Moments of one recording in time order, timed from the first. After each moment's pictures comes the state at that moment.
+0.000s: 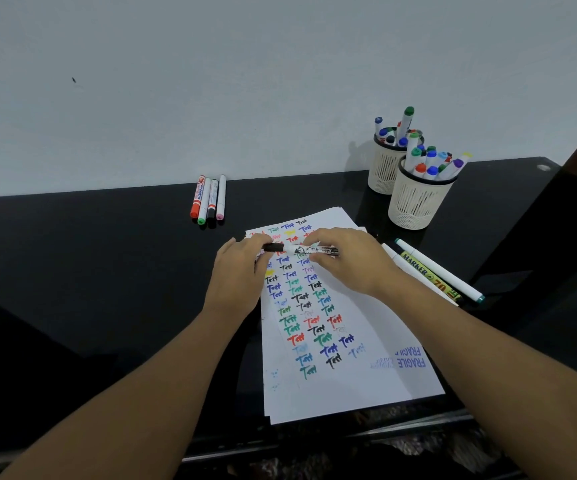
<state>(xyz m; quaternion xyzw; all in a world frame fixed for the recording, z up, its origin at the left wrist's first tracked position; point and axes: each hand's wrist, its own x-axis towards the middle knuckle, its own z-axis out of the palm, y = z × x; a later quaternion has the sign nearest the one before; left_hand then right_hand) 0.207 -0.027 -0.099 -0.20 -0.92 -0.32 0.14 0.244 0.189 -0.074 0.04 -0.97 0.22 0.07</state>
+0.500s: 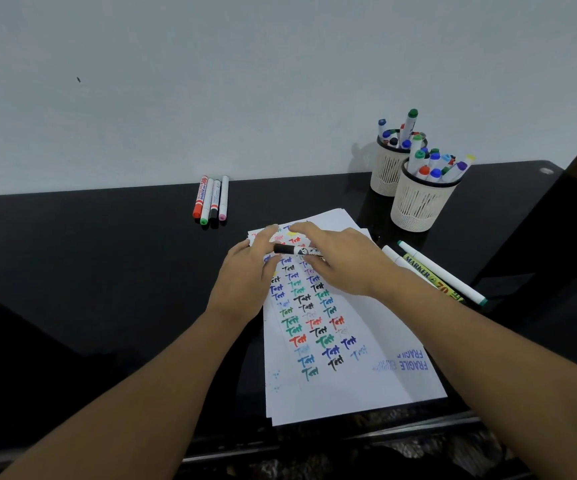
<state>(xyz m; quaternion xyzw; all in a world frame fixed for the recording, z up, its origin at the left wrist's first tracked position) 0.204 -0.027 -0.108 -0.20 -0.92 -0.33 0.08 0.242 0.176 -0.058 0.13 -0.98 0.11 0.04</state>
